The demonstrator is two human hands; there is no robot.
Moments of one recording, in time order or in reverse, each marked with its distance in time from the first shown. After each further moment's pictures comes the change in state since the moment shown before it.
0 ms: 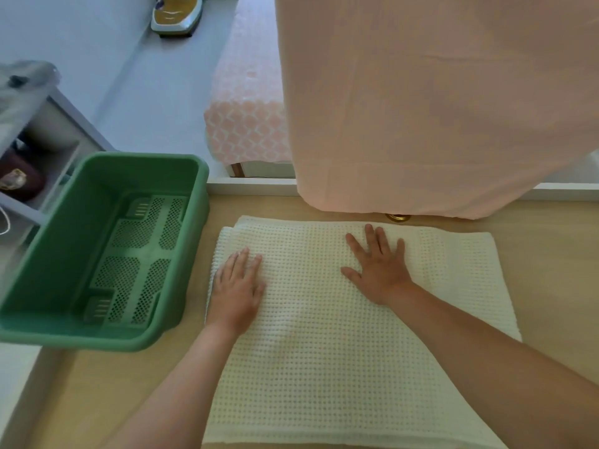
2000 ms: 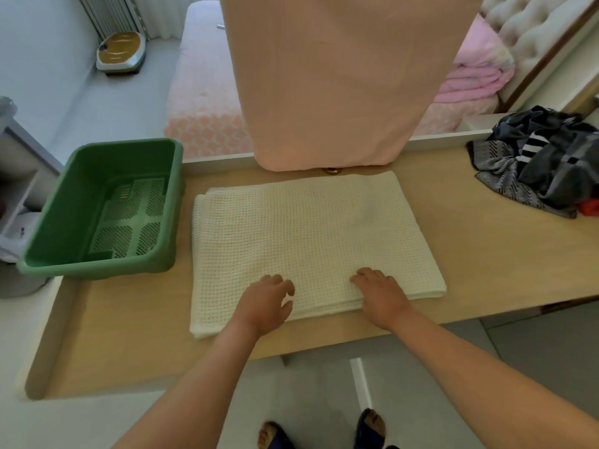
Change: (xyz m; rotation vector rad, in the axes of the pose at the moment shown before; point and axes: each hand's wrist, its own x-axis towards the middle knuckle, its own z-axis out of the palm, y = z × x) left_hand -0.192 0.081 0.007 -0.032 -0.096 0.487; right_hand -0.279 -0.005 0.090 0.132 0.088 0.058
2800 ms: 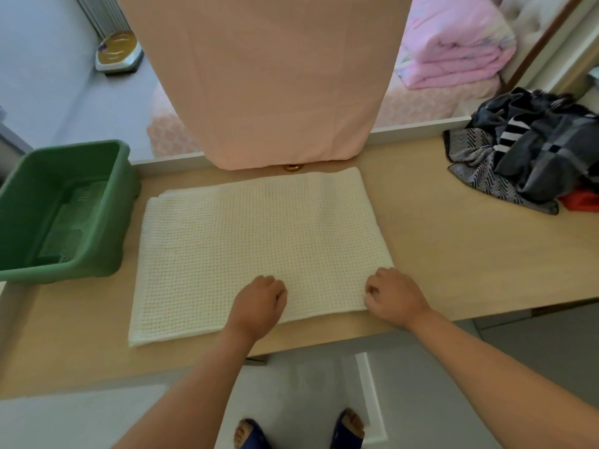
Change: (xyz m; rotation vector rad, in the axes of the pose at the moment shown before) left_hand 0.064 0.110 0.062 0.024 0.150 -0.020; right_hand -0.021 0.170 0.000 0.092 0.196 -0.045
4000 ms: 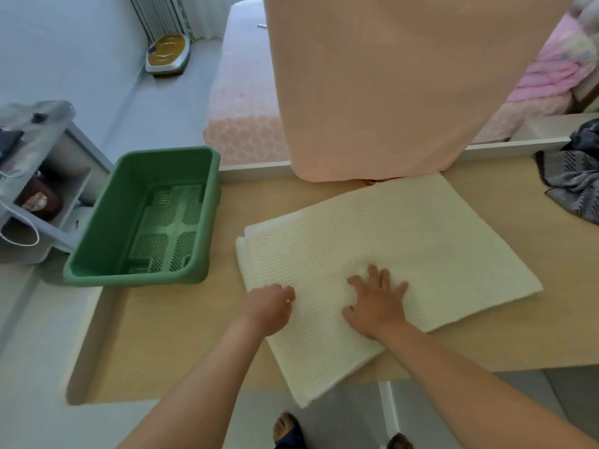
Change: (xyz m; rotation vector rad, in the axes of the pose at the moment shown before) left_hand -0.018 -0.171 -0.087 0.126 -0.392 -0.277; right_hand 0.107 -0.243 0.034 -0.088 -0.331 0.234
